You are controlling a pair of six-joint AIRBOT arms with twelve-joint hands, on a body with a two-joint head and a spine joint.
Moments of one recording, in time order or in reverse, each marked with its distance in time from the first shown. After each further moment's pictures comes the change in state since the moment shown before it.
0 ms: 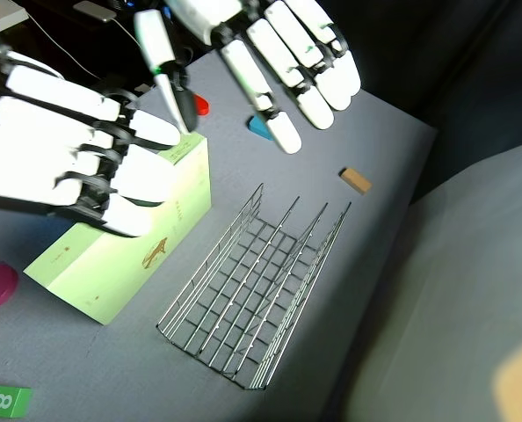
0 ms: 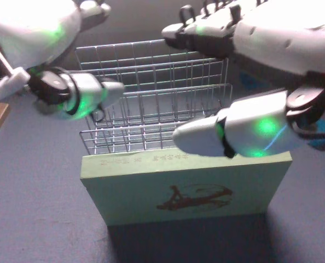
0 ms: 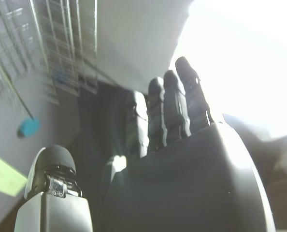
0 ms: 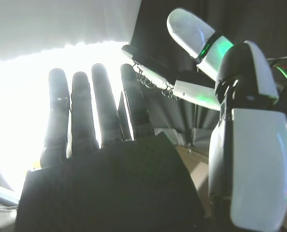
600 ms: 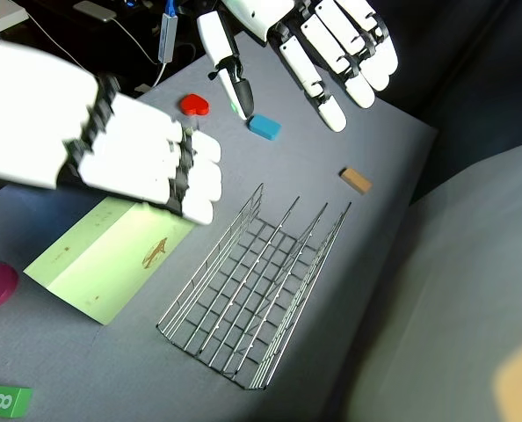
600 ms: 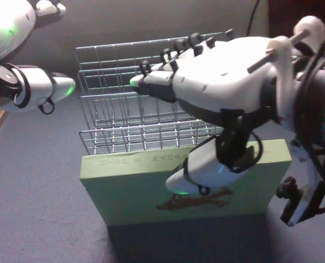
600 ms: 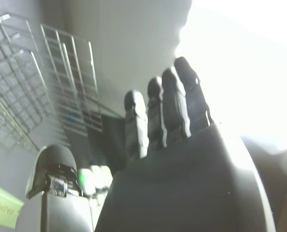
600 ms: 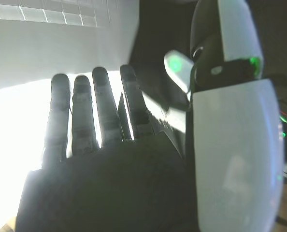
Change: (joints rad) left arm 0.010 0.071 0.066 0.014 -0.100 0.136; right arm -0.072 -0.262 0.125 0.117 -0.156 -0.045
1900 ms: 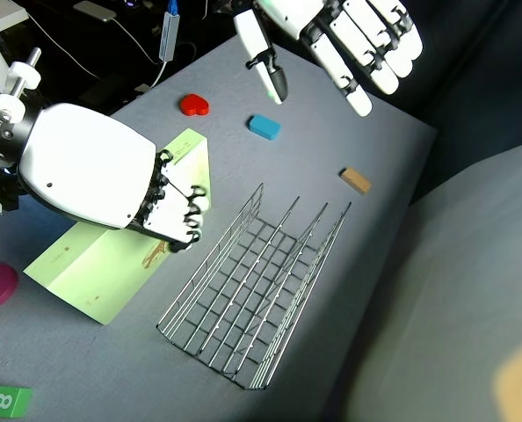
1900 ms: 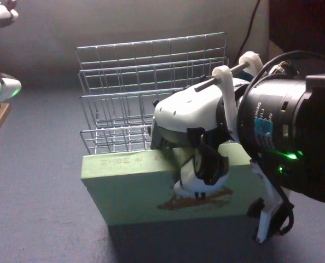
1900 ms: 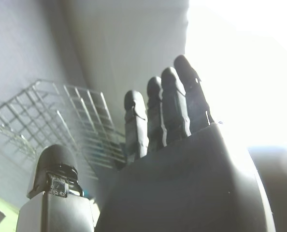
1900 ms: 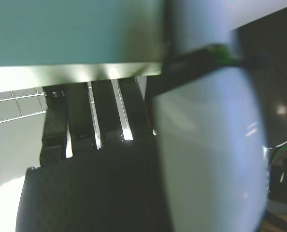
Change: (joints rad) left arm -0.073 0.056 0.055 -0.192 -0.006 0.371; right arm -0.063 -0.163 0.149 0.181 -0.058 -0.016
